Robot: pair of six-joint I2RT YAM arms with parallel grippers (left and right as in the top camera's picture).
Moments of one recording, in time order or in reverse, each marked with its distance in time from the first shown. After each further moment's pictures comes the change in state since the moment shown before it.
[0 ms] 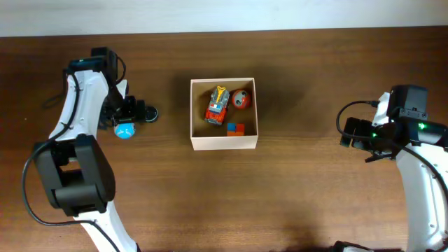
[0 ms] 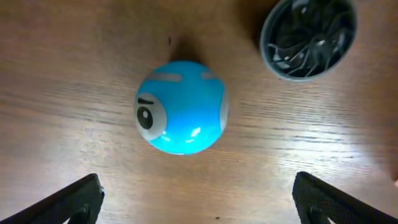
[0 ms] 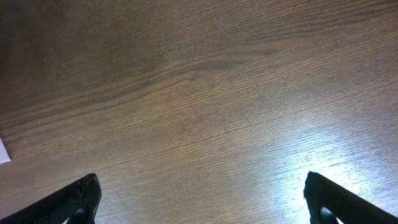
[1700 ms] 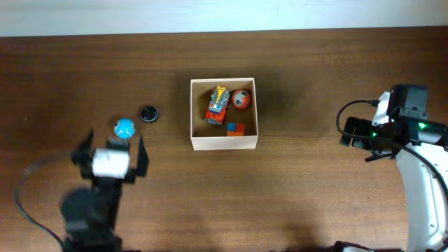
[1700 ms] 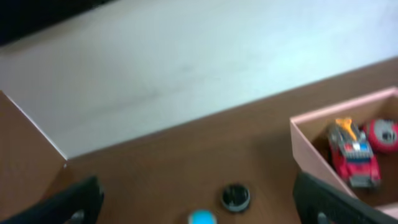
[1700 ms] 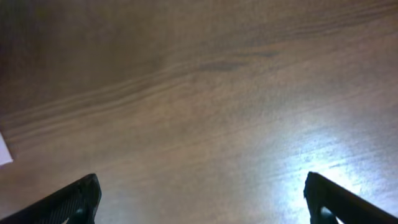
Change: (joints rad) left arm -0.044 -1.535 -1.176 1.103 0.130 0.349; right arm 0.001 0.000 0.004 0.000 -0.002 0.000
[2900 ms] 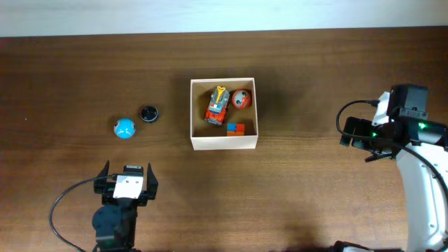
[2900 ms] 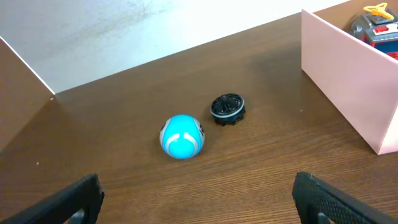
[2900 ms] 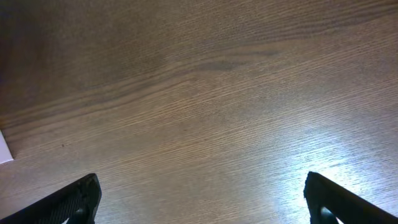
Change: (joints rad) left arm 0.000 -0.367 -0.543 0.077 -0.087 0.001; right arm 0.001 0.000 0.001 -0.003 -0.002 0.000
